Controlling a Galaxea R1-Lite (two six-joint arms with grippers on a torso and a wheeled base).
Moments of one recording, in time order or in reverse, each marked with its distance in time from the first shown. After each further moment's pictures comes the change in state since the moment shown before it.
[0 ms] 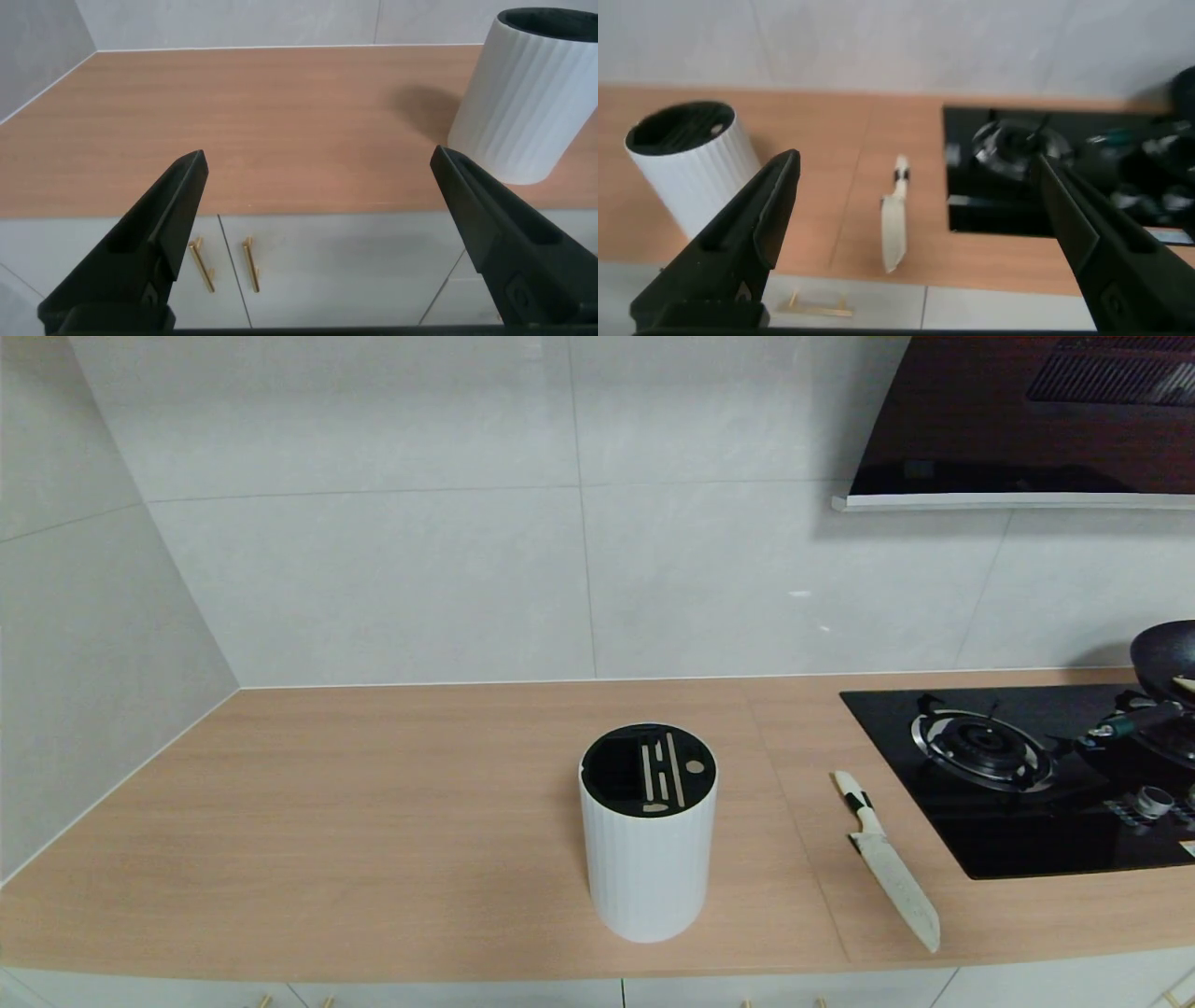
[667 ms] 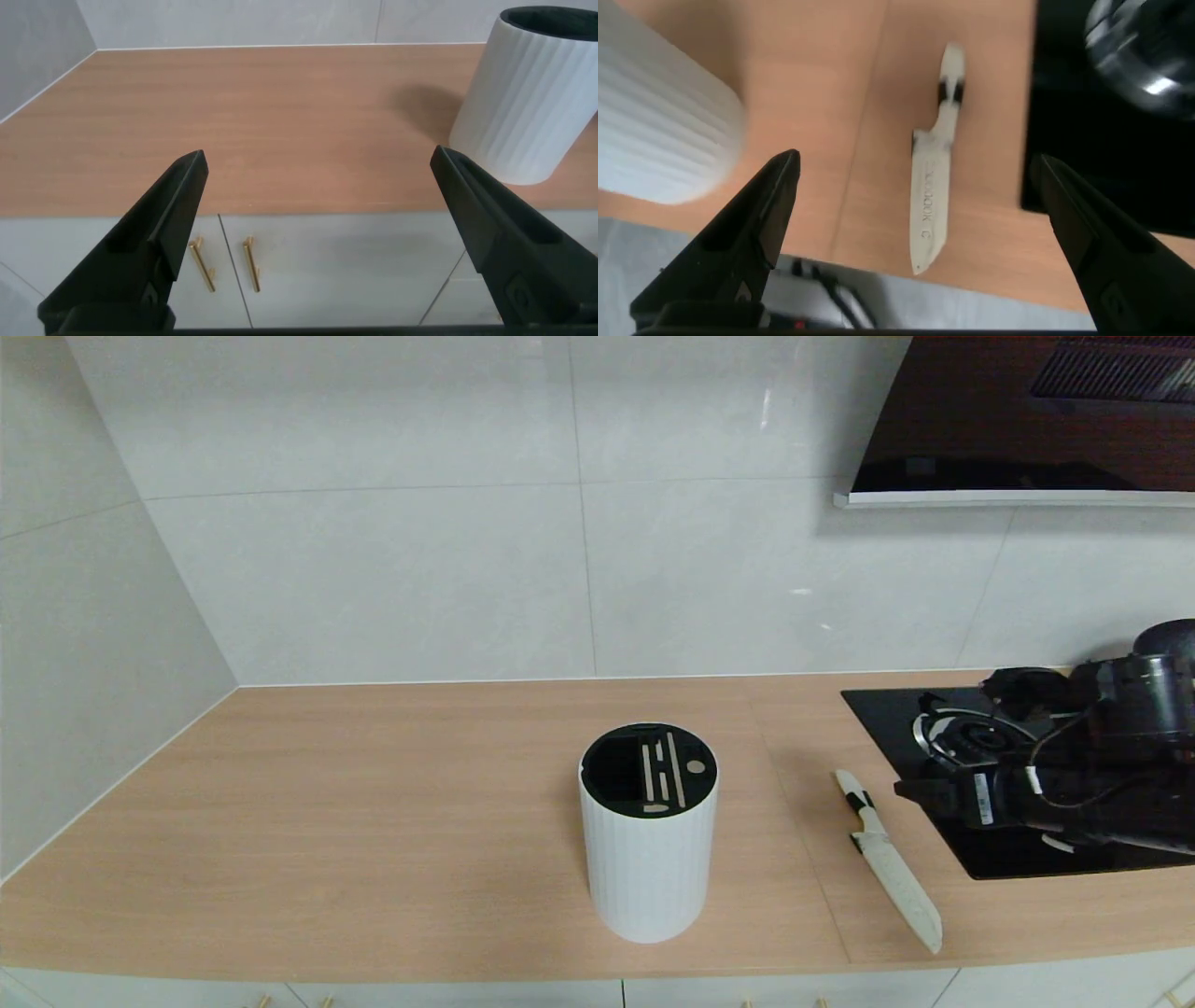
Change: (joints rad) left arm 0.001 0.000 0.000 0.000 0.000 0.000; right arm 0.076 0.930 -0.142 -0.327 0.002 -0.003
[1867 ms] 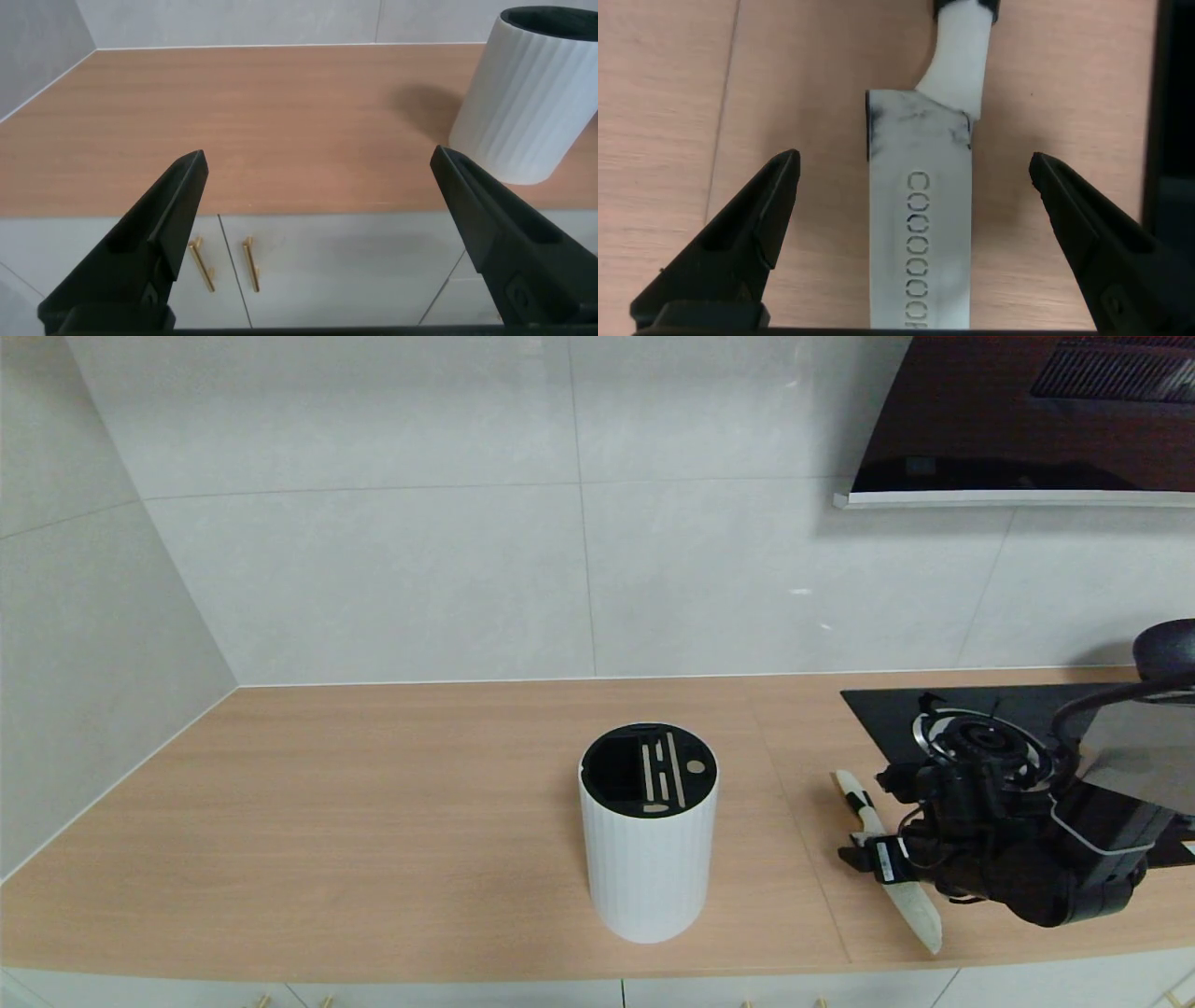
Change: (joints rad) left arm 0.000 0.000 0.000 0.000 0.002 -0.002; right arm 0.013 0.583 -0.009 -0.453 -0.116 -0.006
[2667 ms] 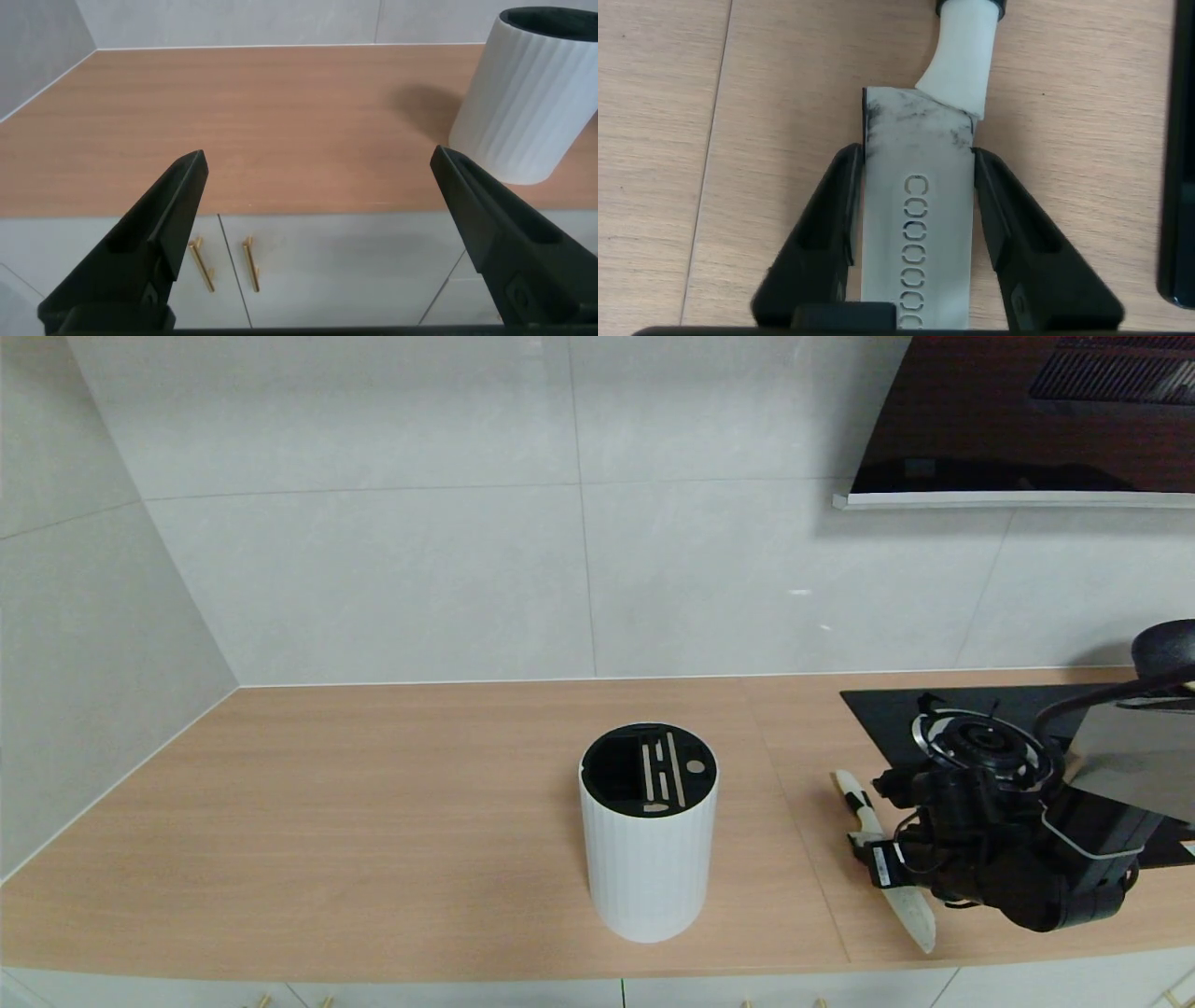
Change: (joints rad) left arm 0.000 0.000 0.000 0.000 0.000 0.000; right arm 0.000 0.035 -0.001 -0.012 -0.002 0.000
